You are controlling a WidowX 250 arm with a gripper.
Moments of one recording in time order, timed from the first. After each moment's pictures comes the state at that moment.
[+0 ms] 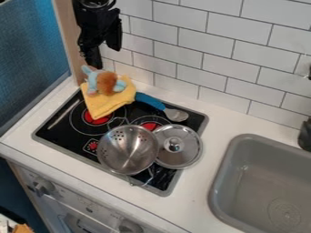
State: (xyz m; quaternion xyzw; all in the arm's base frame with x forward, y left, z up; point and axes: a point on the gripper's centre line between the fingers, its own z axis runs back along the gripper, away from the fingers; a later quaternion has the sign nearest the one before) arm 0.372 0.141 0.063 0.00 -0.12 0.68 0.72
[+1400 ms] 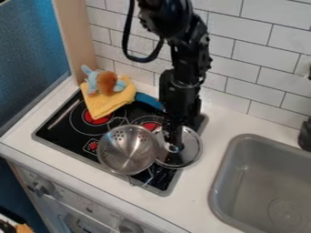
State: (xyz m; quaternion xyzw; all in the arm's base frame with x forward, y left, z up) arm 0.339 -0.029 -0.017 0.00 -0.03 0.68 0.74
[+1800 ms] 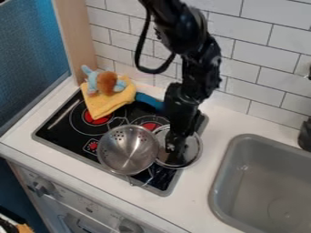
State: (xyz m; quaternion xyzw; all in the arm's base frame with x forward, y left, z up) arm 0.331 -0.032 -0.038 0.05 -0.06 0.71 0.70
